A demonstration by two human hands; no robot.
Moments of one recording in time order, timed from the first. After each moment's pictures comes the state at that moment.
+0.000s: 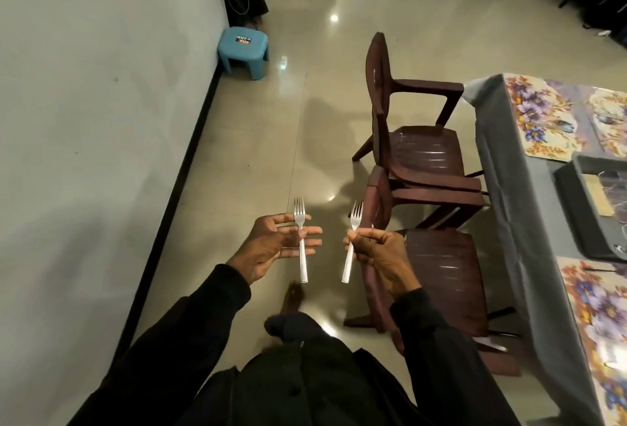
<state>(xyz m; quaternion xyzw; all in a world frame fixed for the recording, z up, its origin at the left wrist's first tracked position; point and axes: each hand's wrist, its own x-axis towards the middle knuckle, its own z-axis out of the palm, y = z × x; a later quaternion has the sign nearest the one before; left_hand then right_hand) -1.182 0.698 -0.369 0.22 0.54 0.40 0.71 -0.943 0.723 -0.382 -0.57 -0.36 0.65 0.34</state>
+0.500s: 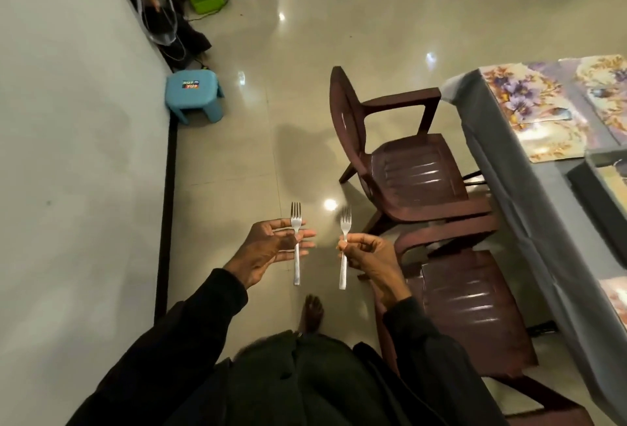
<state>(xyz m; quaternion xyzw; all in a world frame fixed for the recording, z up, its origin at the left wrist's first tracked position) -1.213 0.987 -0.376 0.31 0.55 0.28 0.72 -0.984 0.944 -0.401 -0.61 -0.30 0.62 0.39</state>
